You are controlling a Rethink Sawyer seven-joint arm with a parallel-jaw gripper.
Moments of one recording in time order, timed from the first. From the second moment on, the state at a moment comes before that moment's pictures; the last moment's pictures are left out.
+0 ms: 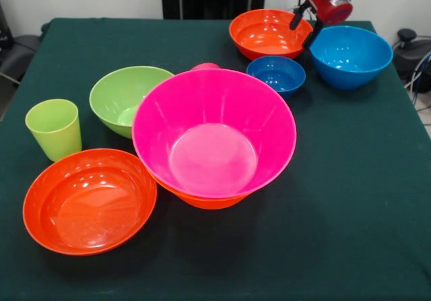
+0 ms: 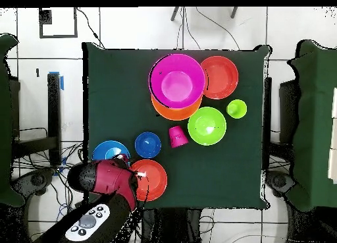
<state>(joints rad) 0.55 -0.37 -0.51 1.86 0.50 0.37 2.75</state>
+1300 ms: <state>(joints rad) 0.43 -0.41 -0.45 1.88 0.53 0.36 2.75</state>
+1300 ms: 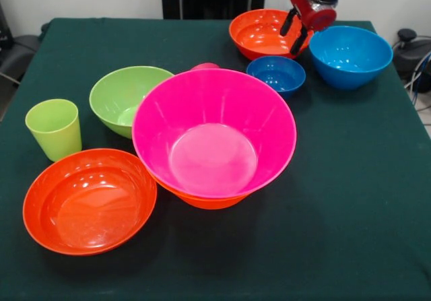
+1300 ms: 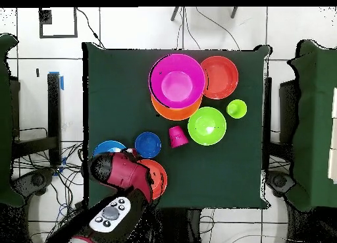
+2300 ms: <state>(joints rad) -0.12 -0.50 0.09 2.03 0.35 0.15 2.75</state>
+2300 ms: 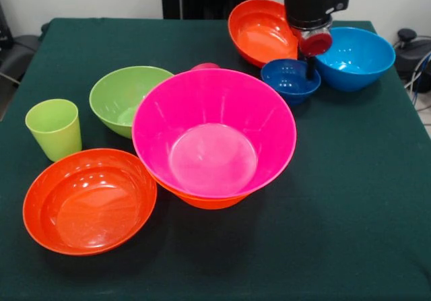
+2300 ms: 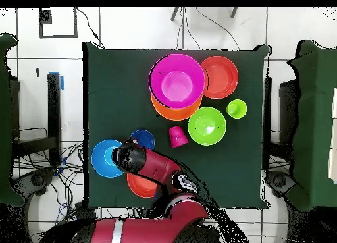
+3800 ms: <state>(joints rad) 0.05 -0.51 0.03 1.96 0.05 0.15 2.75</state>
